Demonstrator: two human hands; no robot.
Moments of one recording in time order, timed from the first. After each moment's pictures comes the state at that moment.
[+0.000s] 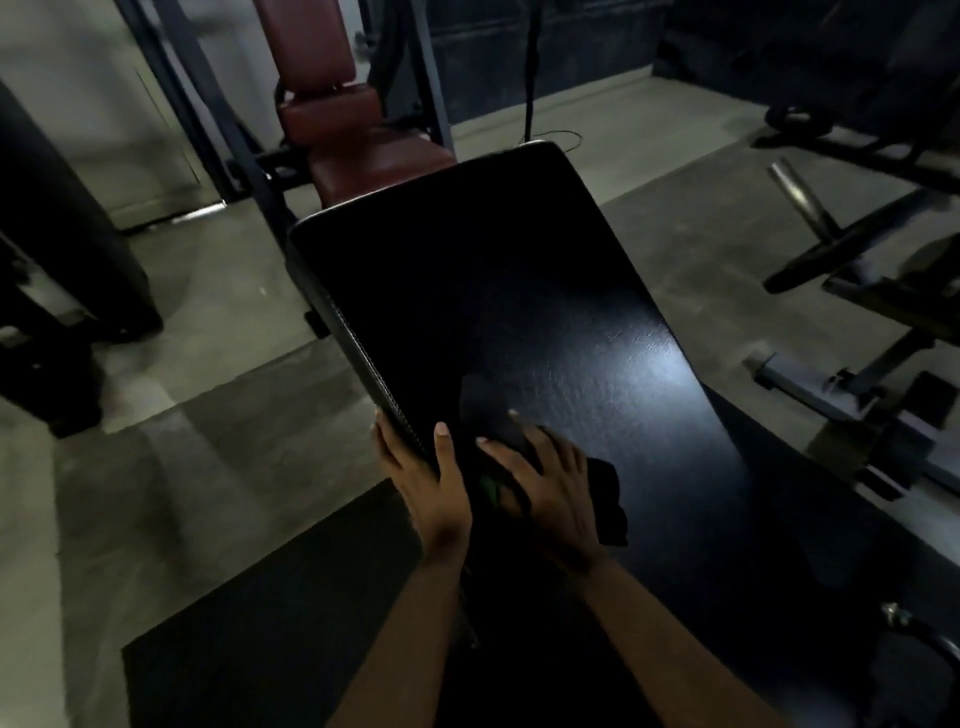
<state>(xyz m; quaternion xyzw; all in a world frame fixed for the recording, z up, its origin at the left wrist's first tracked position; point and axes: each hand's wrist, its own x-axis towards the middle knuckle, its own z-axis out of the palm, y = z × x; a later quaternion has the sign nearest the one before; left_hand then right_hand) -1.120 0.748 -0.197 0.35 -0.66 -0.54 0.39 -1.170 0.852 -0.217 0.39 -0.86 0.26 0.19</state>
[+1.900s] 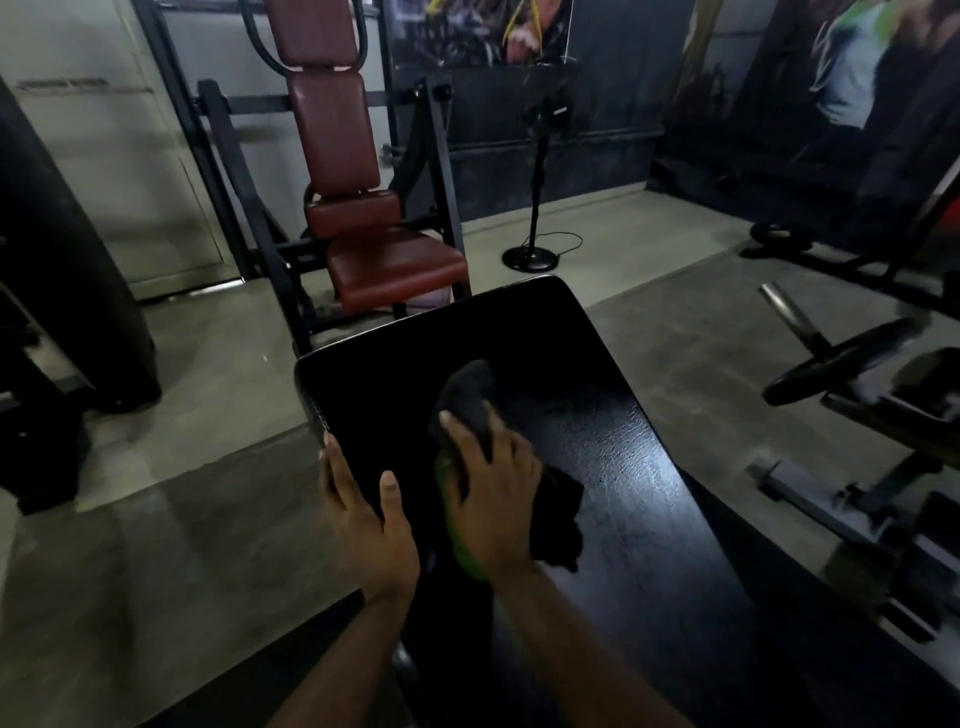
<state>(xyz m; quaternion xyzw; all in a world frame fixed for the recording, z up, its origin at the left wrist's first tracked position) -1.169 0.672 -0.144 0.31 -0.71 -0.39 0.50 -1.241 0.742 -0.140 0.27 -0.88 0.32 0.24</state>
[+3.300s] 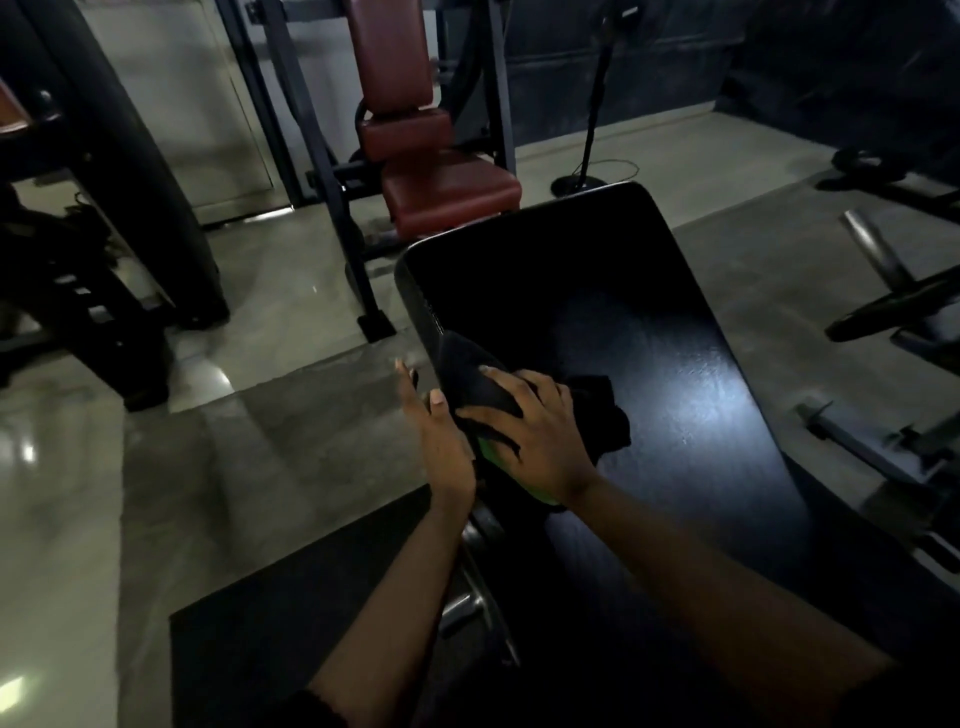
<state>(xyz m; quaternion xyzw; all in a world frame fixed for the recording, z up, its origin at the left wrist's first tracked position) -1.118 0.669 -0.154 0.26 -0.53 -0.67 0.46 -1.189 0.759 -0.160 0.53 -0.78 0.23 0.23</state>
